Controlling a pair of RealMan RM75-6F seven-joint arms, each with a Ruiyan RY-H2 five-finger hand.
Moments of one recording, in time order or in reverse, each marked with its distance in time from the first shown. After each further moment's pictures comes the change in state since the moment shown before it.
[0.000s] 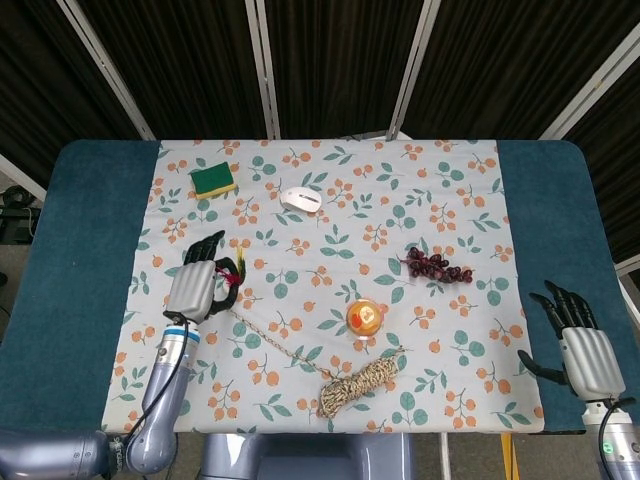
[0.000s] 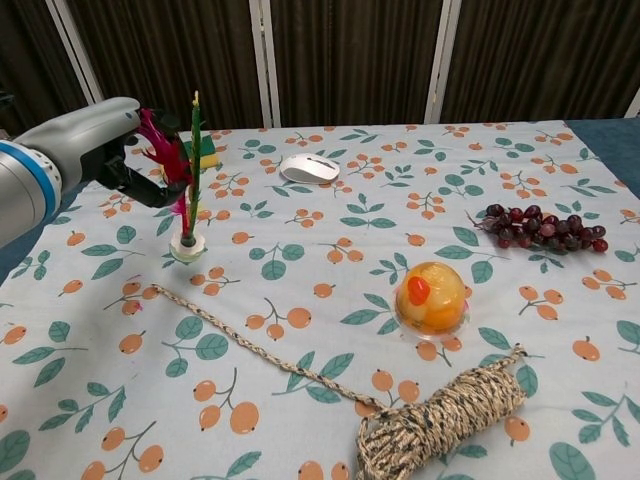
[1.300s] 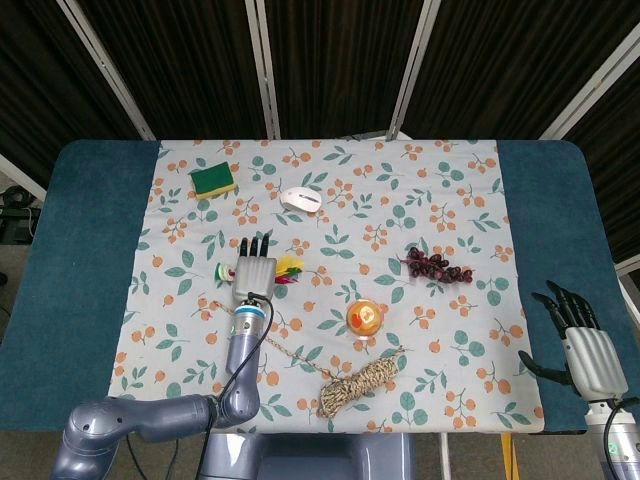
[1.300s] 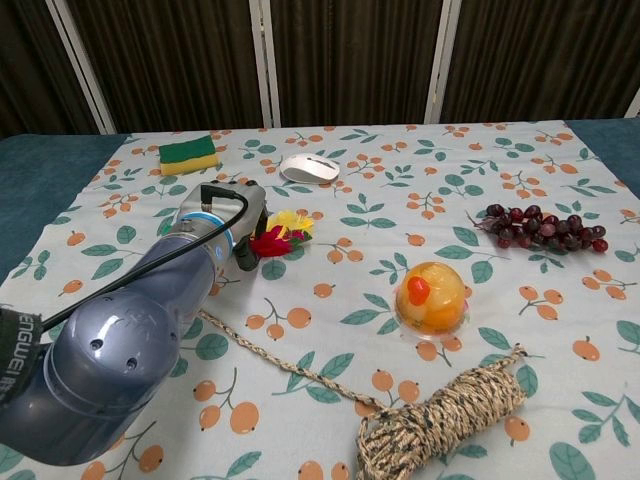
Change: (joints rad) left arm -0.336 -0.454 -0.097 0.767 -0.226 -0.178 0.442; right arm 0.001 0.019 -0.002 -0.010 0.005 -0.010 0.045
